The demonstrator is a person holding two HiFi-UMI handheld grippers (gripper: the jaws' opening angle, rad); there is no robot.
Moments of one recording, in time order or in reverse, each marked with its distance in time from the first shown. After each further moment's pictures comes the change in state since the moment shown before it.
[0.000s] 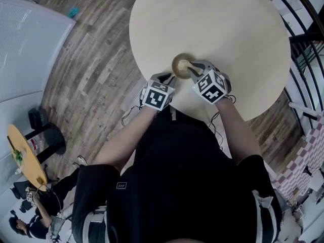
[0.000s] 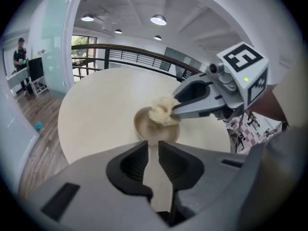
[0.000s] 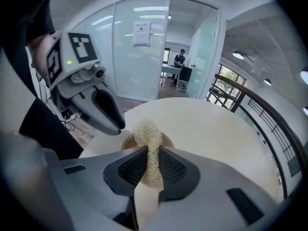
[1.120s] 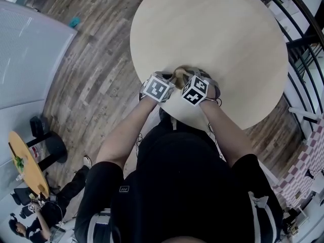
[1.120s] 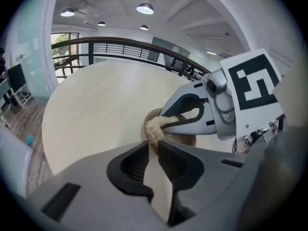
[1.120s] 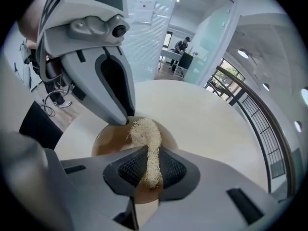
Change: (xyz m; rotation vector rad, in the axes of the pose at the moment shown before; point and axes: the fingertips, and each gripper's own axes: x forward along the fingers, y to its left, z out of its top) left arm 0.035 0.025 0.029 0.136 0.099 -0.101; right arm 0.063 -0.010 -0.022 -0.050 0.196 -0.093
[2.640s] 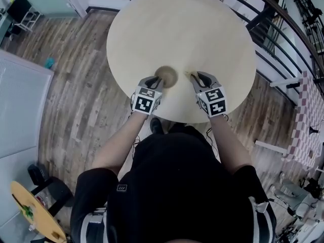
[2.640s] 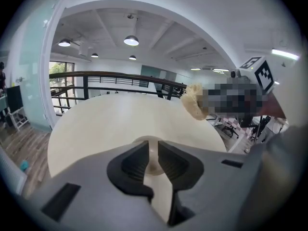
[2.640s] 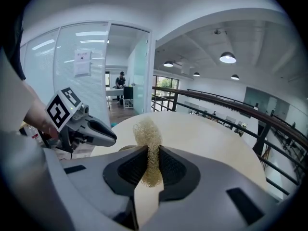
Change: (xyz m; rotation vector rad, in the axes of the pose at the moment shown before) left arm -0.052 -0.033 0.035 0.164 -0.315 0.005; right arm -0.190 -0.028 -0.029 0.651 -0.385 -0.385
